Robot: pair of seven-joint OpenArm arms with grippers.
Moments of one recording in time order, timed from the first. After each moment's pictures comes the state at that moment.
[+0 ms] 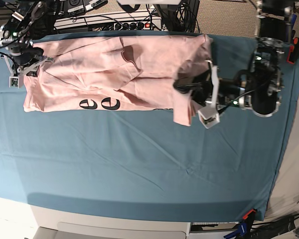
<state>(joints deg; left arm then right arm) -4.5 -19.4 5.6 100.1 -79.7 -43.5 82.3 -18.2 12.2 43.4 105.7 15.4 28.4 -55.8</state>
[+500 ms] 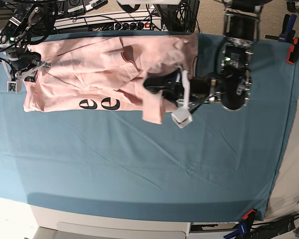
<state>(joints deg) -5.2 -3.8 6.0 88.0 -76.4 -43.5 82.3 -16.5 13.2 43.3 105.2 16.2 28.4 -55.7</state>
